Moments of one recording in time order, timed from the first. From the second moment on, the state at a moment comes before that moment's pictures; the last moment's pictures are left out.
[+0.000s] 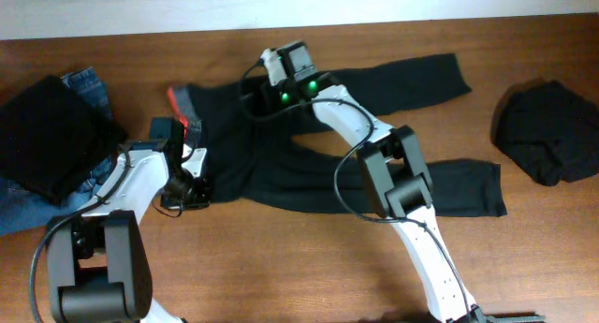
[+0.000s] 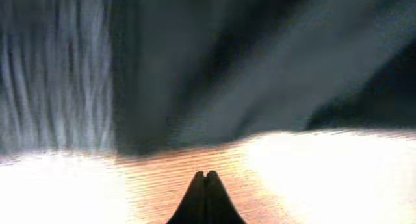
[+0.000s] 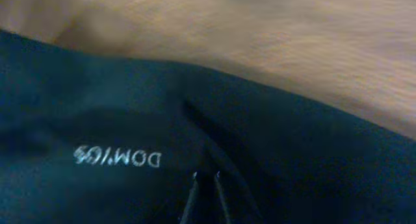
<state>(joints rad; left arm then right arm) 0.01 1.79 1.07 -0.87 0.18 0.04 0.43 2.65 2.19 -0.38 -0.35 0.11</state>
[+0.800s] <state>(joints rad) 0.01 1.79 1.05 -0.56 0.17 0.04 0.35 2.64 2.38 -0.83 -0.31 0.00</state>
